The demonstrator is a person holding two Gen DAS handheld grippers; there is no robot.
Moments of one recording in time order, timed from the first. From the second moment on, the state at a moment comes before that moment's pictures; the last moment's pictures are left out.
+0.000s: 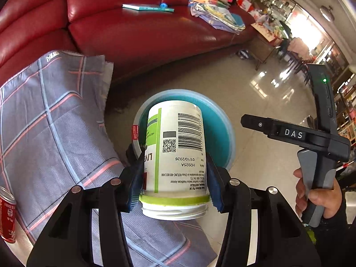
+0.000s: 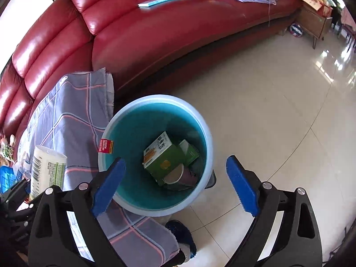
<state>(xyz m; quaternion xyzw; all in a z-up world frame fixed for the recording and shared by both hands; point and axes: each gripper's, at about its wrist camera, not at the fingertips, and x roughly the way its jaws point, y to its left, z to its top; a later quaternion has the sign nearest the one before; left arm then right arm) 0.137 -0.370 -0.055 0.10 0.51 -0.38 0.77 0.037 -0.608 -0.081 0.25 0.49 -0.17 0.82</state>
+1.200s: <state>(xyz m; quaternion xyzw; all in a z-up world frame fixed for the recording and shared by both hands) 0.133 -0.376 -0.068 0.10 0.52 -0.34 0.78 0.039 -0.601 -0.071 0.23 0.51 -0.20 0.80</state>
